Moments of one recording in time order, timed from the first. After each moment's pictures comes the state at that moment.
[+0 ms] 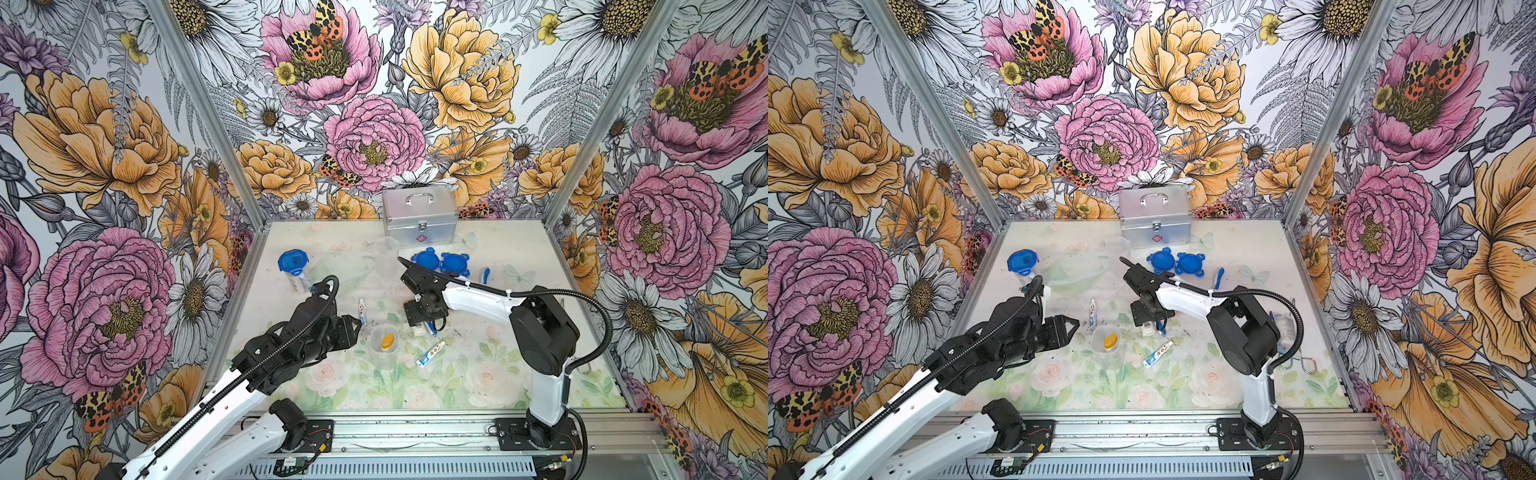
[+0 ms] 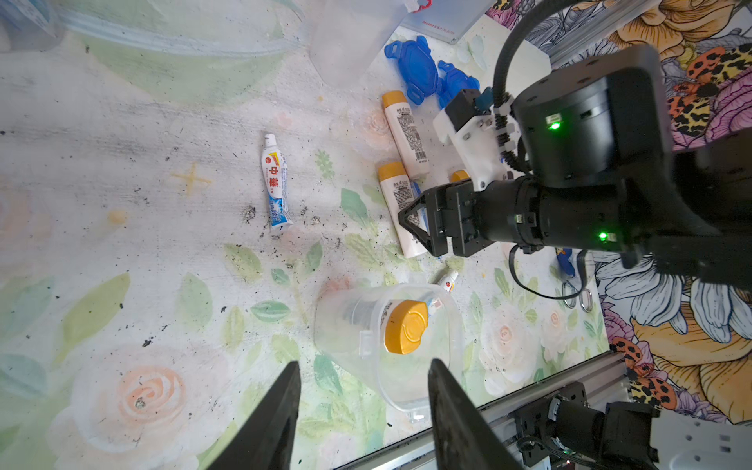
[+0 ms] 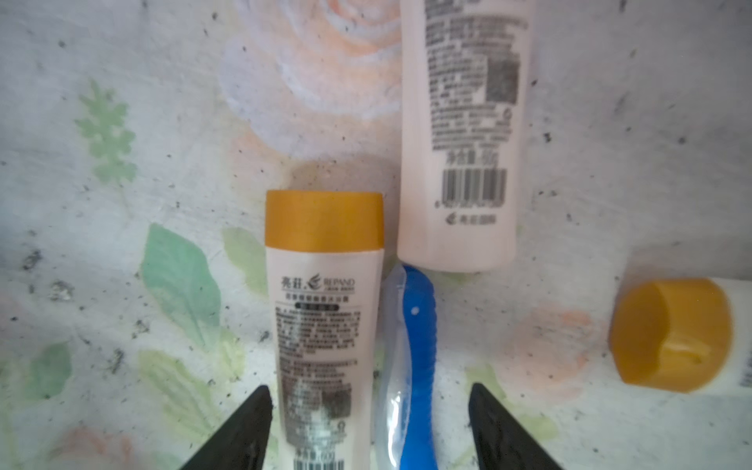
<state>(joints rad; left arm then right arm) -0.70 0.74 0.85 -0.88 -0.08 -0.79 0.73 1.92 1.37 -0.76 0.06 0.43</state>
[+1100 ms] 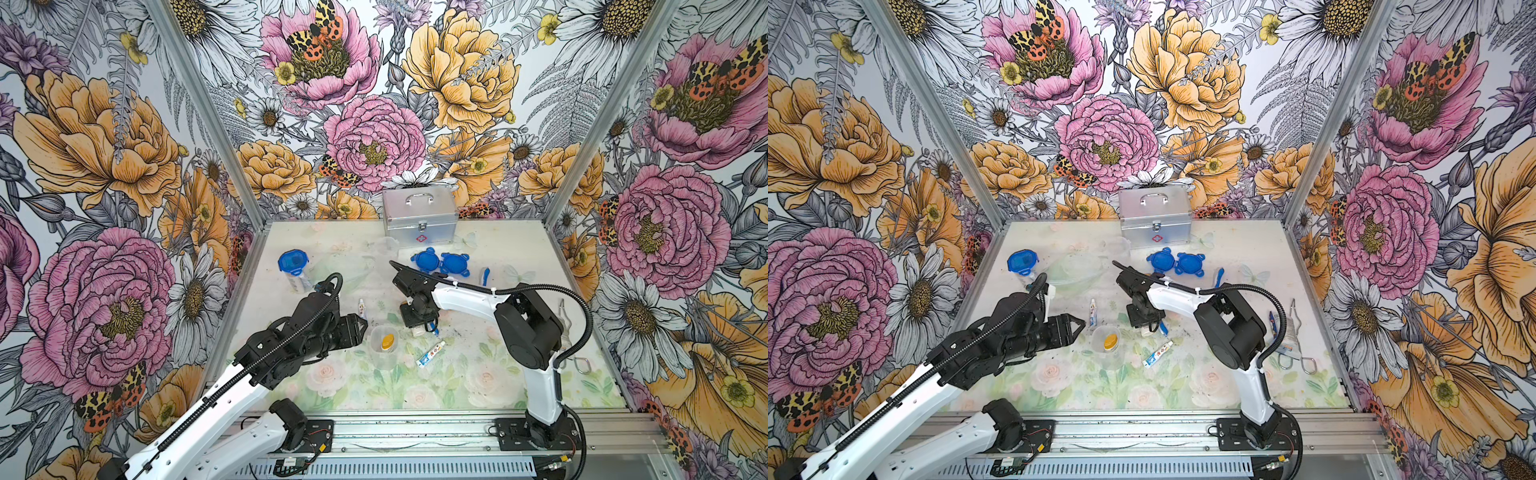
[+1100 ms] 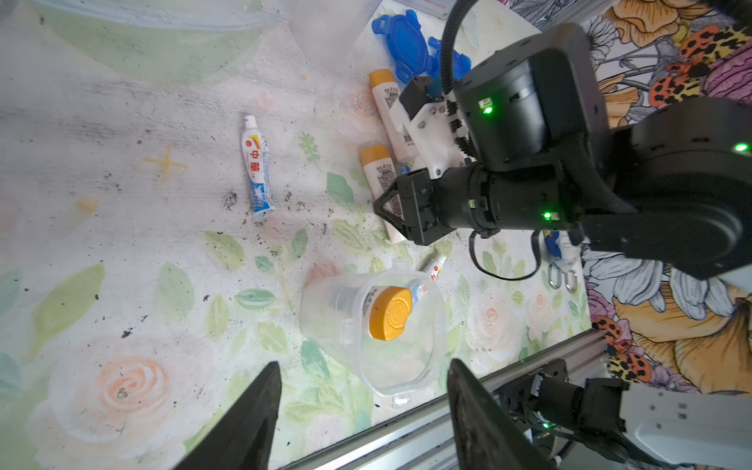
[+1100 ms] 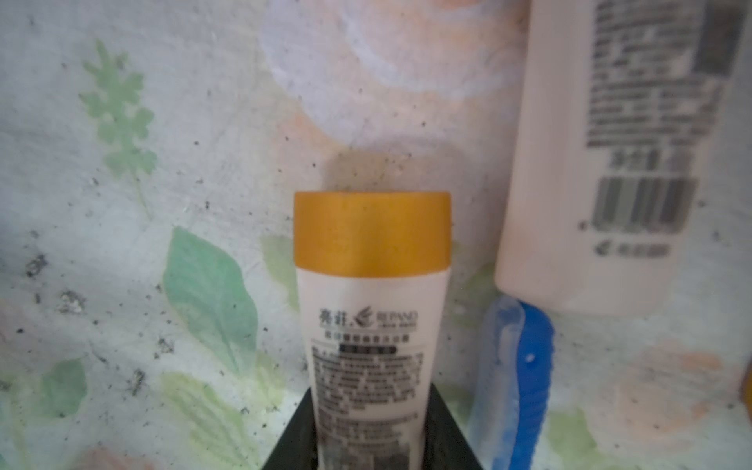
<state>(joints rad) -0.69 0.80 0.90 -0.90 0.01 -0.78 0.76 2.03 1.43 -0.76 0.01 0.44</state>
